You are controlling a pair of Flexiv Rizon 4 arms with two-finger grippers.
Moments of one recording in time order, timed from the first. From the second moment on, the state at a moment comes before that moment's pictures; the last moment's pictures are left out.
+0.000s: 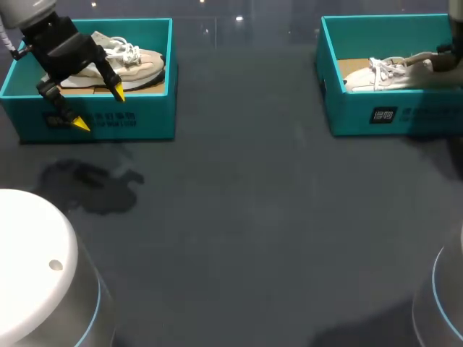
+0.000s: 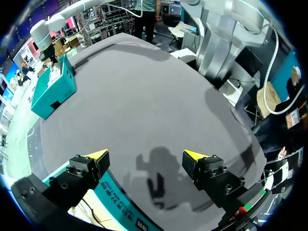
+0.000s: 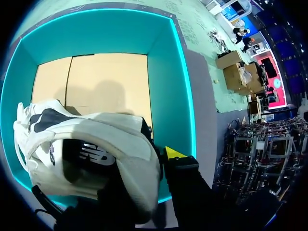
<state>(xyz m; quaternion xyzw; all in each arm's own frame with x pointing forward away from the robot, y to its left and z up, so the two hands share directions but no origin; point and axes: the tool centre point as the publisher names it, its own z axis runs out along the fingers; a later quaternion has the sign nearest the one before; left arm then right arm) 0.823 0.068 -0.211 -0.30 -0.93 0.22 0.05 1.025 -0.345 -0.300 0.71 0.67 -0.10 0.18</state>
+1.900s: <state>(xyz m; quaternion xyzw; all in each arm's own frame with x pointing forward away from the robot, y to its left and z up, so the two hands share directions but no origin) 0.823 0.068 -0.211 -0.30 -0.93 0.22 0.05 1.022 -0.361 -0.368 0.70 0.70 -0.08 0.13</state>
